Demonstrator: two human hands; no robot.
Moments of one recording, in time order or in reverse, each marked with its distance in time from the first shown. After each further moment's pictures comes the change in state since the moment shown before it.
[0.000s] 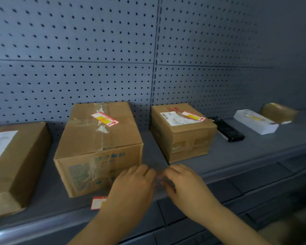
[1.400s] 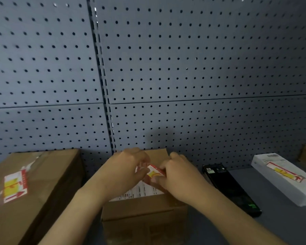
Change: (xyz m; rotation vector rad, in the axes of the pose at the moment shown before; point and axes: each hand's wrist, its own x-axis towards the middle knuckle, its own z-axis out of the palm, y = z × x) left_hand 0.283 0.010 0.048 -0.049 -0.124 -0.180; right_hand 0.167 0.230 -0.079 -0.002 -0.139 0.107
